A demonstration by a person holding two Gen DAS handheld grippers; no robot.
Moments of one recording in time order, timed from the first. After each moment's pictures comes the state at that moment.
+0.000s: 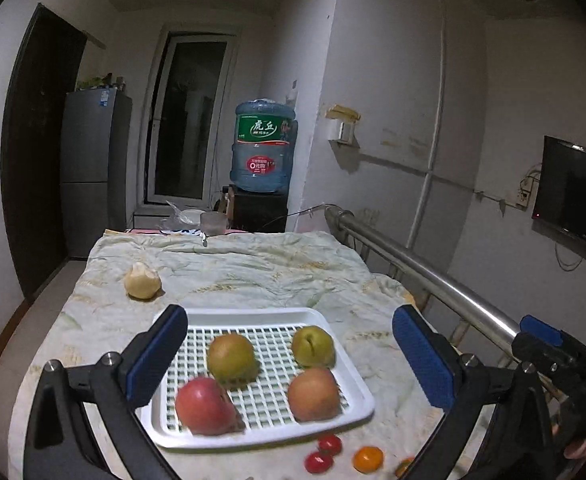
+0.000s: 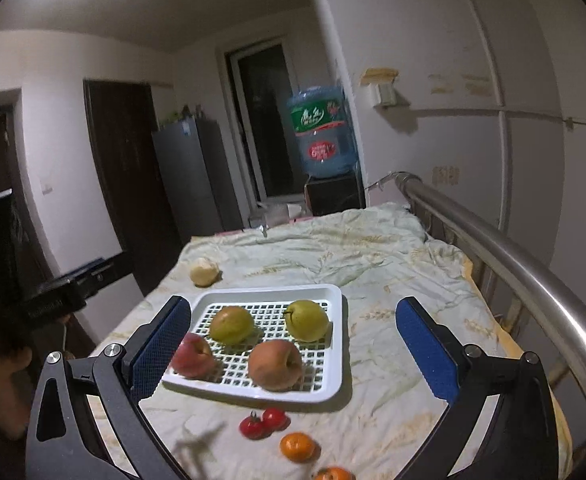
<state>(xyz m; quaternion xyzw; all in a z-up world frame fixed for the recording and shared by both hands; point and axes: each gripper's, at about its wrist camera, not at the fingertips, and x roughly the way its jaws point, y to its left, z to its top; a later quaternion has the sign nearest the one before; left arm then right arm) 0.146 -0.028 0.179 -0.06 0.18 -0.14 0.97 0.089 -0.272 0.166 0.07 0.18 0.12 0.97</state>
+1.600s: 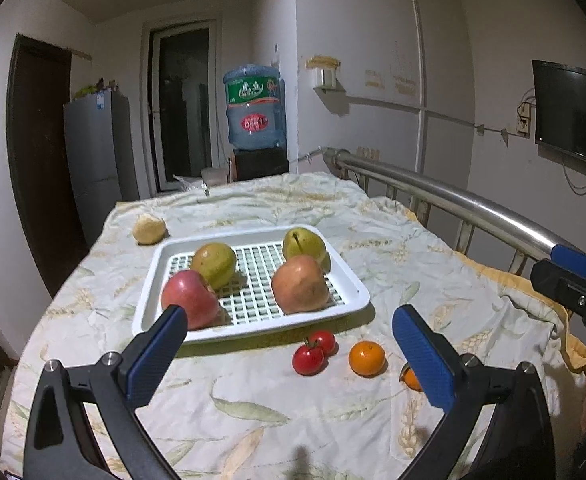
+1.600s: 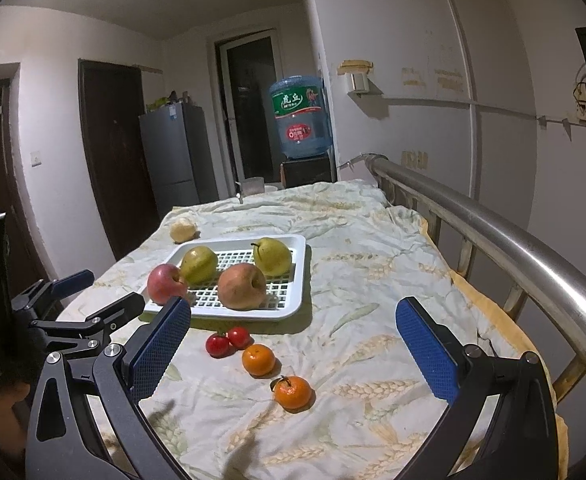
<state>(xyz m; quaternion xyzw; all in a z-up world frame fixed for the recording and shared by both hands) 0.065 -0.082 0.094 0.03 0.23 -0.11 0.97 0.006 -0.297 0.103 0.03 0.20 0.08 0.98</state>
